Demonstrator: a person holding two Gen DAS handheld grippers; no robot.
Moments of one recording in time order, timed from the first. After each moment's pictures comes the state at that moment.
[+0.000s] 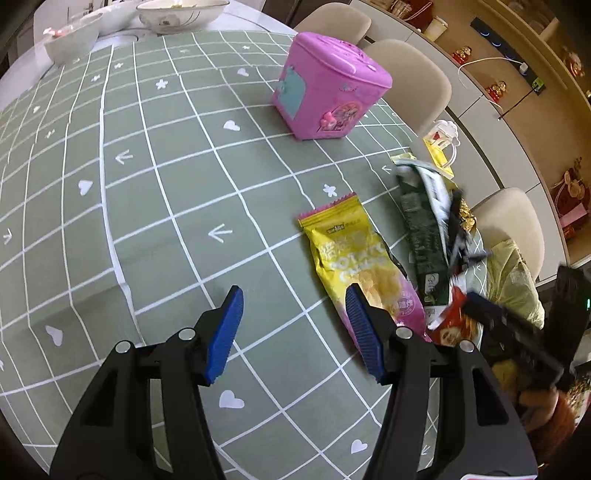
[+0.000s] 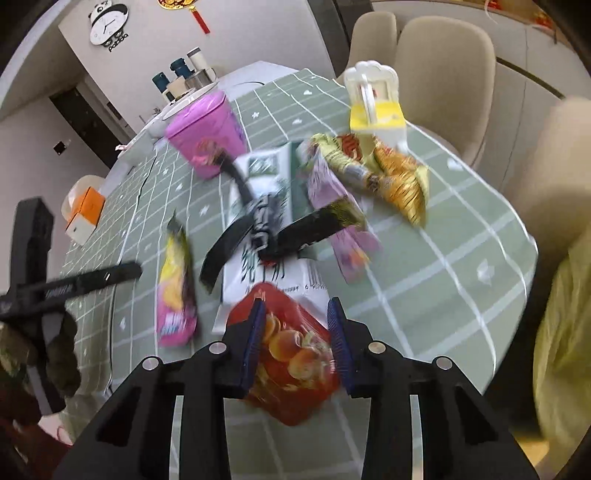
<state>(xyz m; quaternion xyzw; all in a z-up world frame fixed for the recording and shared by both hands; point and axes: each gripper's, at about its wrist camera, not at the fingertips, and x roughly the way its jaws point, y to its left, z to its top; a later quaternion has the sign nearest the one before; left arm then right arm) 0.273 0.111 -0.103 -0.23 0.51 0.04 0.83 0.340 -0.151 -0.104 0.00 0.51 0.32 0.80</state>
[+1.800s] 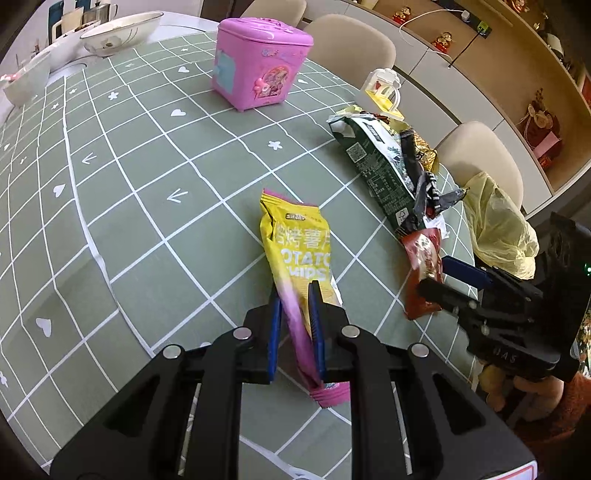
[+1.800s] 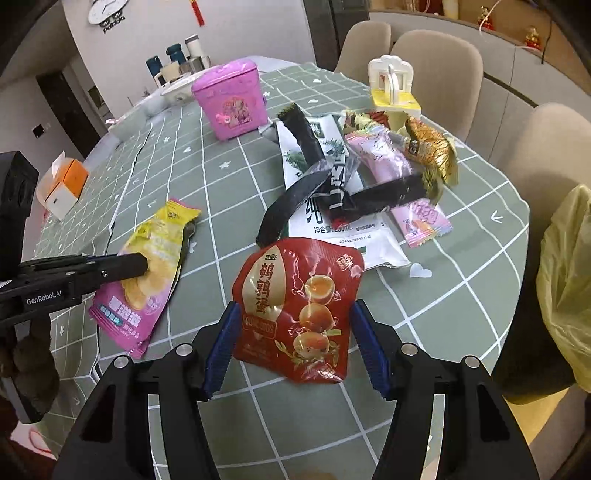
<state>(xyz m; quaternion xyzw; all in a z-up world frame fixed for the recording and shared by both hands) 0.242 0.080 -0.102 -0.15 0.51 -0.05 0.84 0.285 -0.115 -0.105 -0.05 0.48 0.26 0.83</state>
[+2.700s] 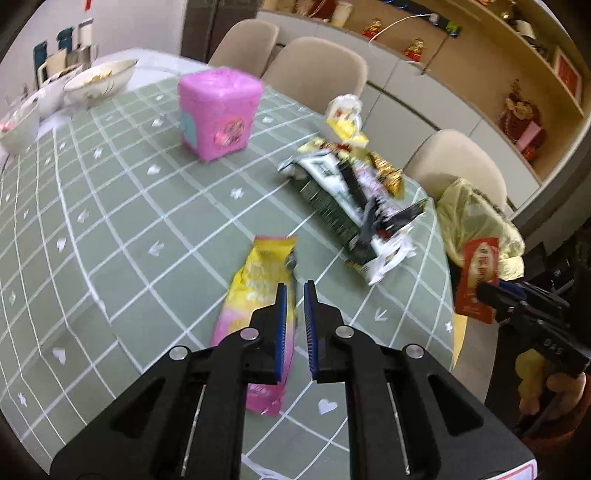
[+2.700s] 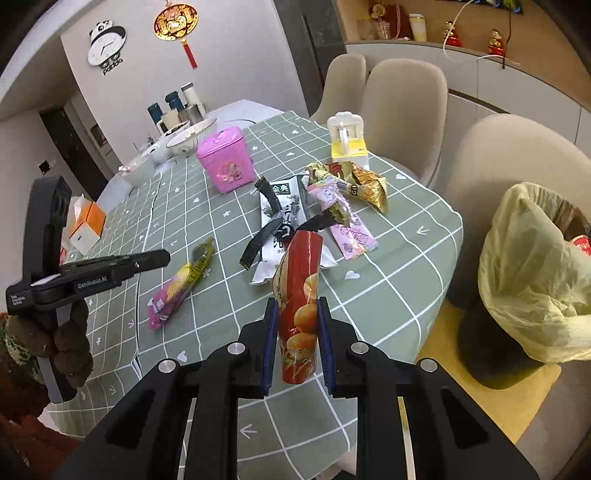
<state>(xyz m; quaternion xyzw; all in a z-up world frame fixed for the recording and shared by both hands) 0.246 0.057 -0.066 -0.12 0.47 -0.06 0.87 0.248 -0.184 -0.049 0.01 0.44 0.26 0.86</state>
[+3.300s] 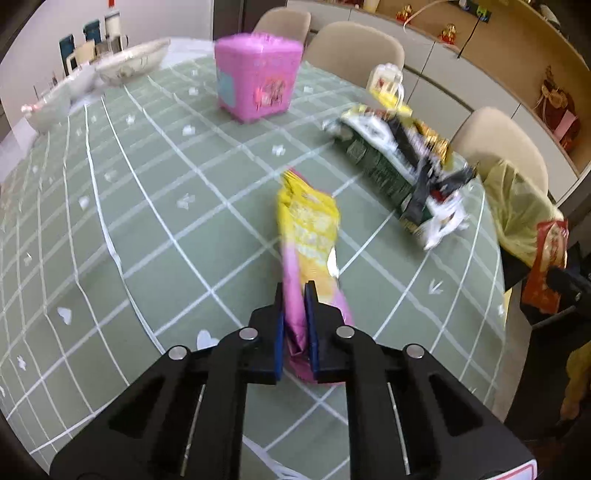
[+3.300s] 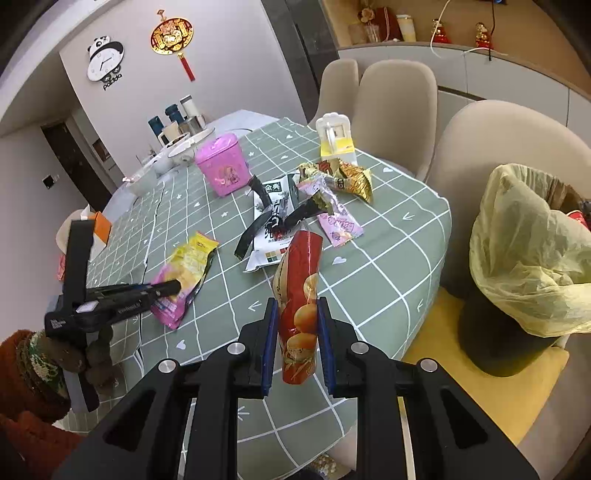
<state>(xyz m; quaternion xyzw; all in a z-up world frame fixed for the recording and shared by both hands) 0.233 0.049 -0.096 -0.08 0.48 0.01 0.87 0.234 -0.209 -0.052 0.03 0.42 0.26 0.87</state>
